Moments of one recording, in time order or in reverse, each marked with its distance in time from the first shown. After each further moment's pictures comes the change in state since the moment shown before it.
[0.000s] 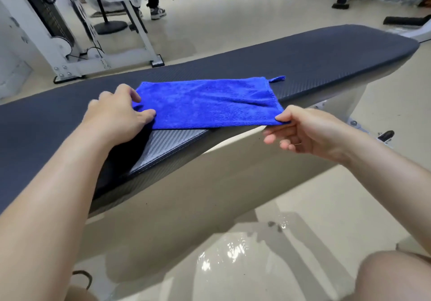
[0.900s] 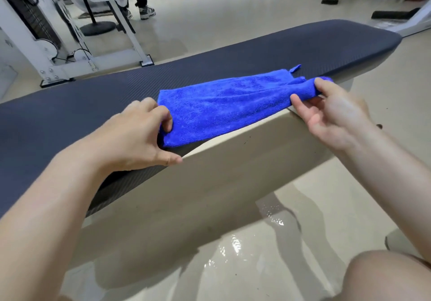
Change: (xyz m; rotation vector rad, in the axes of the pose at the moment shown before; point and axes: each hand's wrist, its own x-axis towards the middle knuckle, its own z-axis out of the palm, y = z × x) left_hand -0.040 0.032 0.009 0.130 -0.180 0.612; right_hand 0.002 0.001 -0.033 1.021 0.414 -0.279
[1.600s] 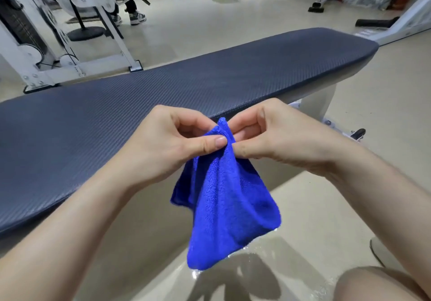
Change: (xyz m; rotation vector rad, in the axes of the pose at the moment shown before) left_hand 0.001 0.094 0.001 -1.061 0.058 0.117; right_hand -0.069 -0.011 0.019 -1.174 -0.903 -0.082
